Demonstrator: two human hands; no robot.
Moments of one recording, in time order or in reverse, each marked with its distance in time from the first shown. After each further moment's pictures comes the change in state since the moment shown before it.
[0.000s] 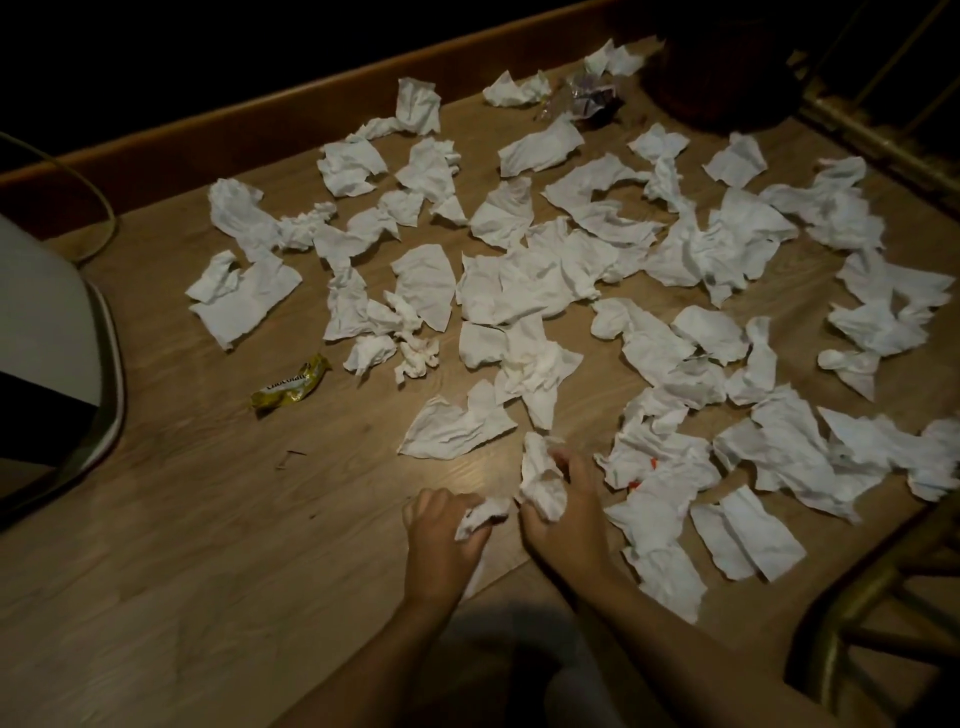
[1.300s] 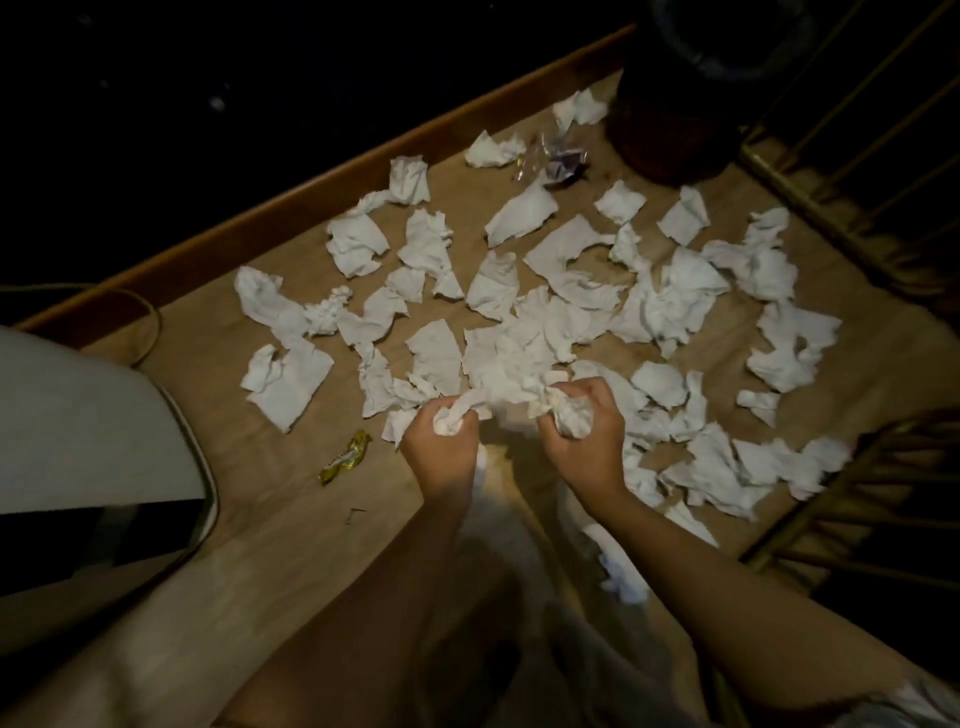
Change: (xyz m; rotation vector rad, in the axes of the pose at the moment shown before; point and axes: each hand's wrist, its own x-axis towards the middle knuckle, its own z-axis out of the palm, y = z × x) left_hand 0.190 0.164 -0.202 -0.430 0.104 -0.523; right_hand 0.115 -0.242 -0.120 0.046 0.200 0.021
